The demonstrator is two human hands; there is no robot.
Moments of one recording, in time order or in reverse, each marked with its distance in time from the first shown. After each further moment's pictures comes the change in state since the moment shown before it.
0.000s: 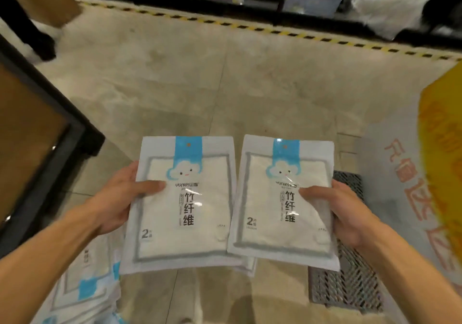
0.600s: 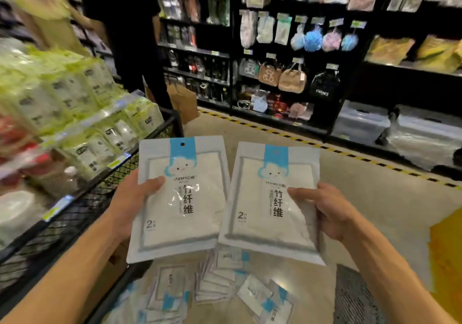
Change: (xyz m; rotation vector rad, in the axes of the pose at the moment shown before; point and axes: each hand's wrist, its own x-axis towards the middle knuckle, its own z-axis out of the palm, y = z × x) left_hand -0.455 0.279 -0.066 -0.187 0.469 0.448; right_hand -0.381 -0.292 0.197 -0.127 -0.344 -0.222
